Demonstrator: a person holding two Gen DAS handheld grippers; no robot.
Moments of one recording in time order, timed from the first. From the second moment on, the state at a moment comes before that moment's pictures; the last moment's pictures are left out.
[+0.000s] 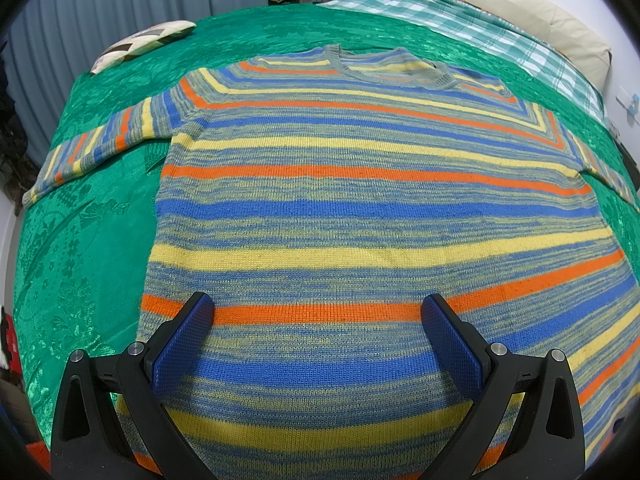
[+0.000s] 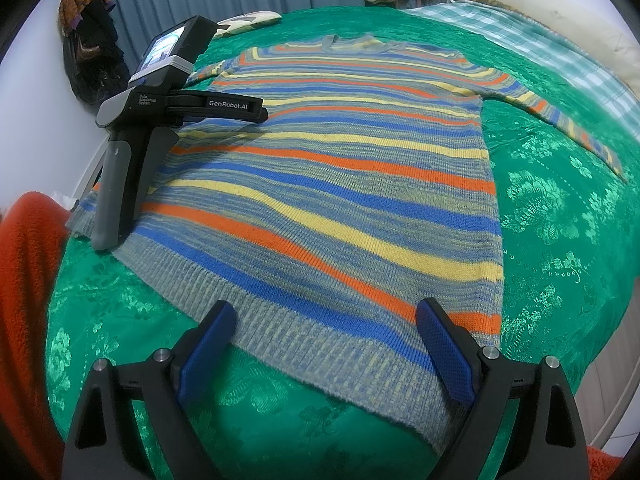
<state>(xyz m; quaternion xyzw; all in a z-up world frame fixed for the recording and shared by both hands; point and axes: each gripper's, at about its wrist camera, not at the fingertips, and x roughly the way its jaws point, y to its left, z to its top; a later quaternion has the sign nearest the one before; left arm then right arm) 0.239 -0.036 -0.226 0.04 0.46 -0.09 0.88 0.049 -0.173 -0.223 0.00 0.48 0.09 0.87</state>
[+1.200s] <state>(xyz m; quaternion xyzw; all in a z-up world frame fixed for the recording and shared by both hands) 0.239 -0.037 -0.226 0.04 0.46 -0.09 0.88 0.047 -0.175 -0.222 -0.01 0.48 0.09 0.87</state>
